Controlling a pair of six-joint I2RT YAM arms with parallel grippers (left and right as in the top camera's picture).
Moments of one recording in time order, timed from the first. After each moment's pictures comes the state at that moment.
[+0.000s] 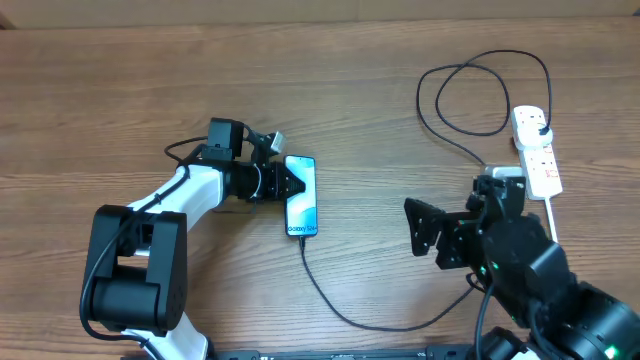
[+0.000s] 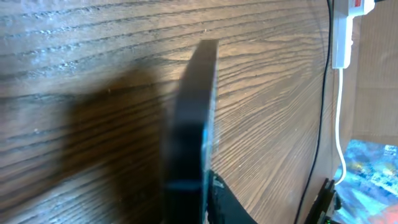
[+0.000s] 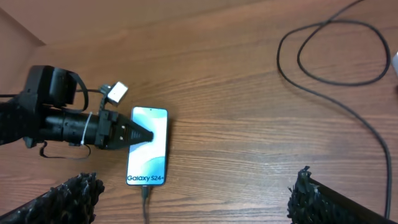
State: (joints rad) left arm -0.15 1.83 0.96 -0.33 0.78 -0.22; right arm 0.70 0.77 1.08 -0.95 0.28 0.59
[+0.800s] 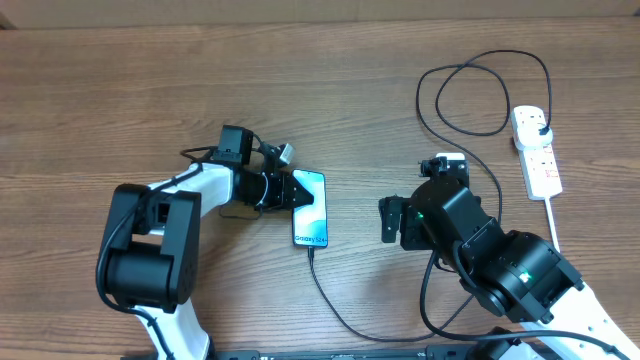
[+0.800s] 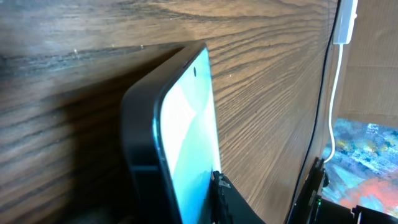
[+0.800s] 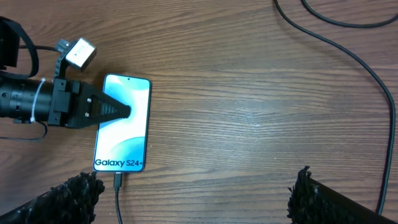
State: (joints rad) left arm -0.18 1.95 0.97 -0.34 0.86 -0.18; right arm 0.70 1.03 1.08 -0.99 0.25 0.62
